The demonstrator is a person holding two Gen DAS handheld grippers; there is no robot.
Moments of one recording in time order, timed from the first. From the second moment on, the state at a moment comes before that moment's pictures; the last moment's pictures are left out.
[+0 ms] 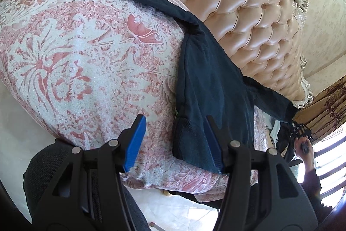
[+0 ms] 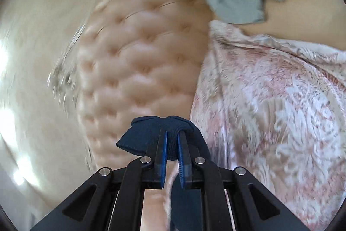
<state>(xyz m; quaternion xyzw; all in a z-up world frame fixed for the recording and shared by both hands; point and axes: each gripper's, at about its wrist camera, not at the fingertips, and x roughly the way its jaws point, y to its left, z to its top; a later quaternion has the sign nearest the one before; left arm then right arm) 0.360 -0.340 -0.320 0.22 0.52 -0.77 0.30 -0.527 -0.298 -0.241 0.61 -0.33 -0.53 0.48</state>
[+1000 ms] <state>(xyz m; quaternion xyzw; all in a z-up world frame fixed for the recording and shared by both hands) 0.361 -0.343 -0.320 0.20 0.53 -0.77 0.29 -0.505 -0.311 -0.240 0.47 -0.07 -0.79 0.40</state>
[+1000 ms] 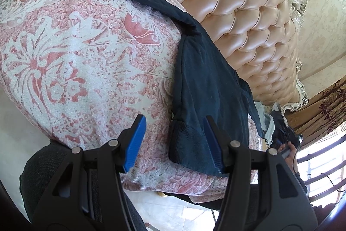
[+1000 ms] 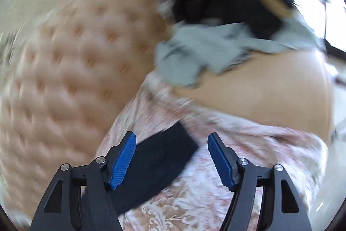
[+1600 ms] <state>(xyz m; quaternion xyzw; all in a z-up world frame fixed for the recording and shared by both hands) 0.366 -0.339 -0.318 0.17 0.54 -0.78 0.28 -0.401 -0.325 -0.240 0.40 0.13 -0.77 0.47</state>
